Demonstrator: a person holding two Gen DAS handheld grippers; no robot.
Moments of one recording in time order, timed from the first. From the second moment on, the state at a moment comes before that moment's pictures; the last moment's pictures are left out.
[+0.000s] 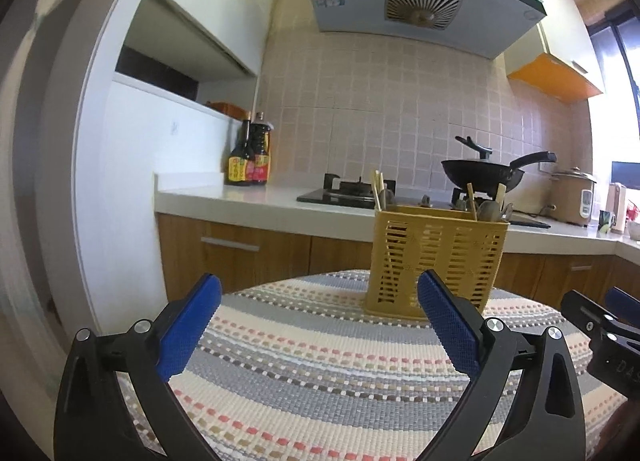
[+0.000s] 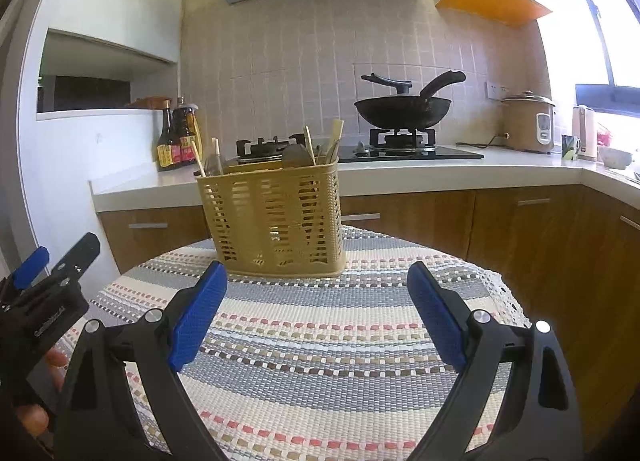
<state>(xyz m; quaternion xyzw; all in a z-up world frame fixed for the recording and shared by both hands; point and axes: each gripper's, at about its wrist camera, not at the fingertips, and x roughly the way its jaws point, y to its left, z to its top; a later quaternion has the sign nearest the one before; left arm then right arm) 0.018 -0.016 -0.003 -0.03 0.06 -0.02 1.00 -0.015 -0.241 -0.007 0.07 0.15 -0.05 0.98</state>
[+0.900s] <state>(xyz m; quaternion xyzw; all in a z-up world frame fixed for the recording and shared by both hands) 0.021 -0.022 -0.002 -0.01 0.06 -0.01 1.00 -0.018 -0.243 -0.006 0.07 0.14 -0.06 0.99</state>
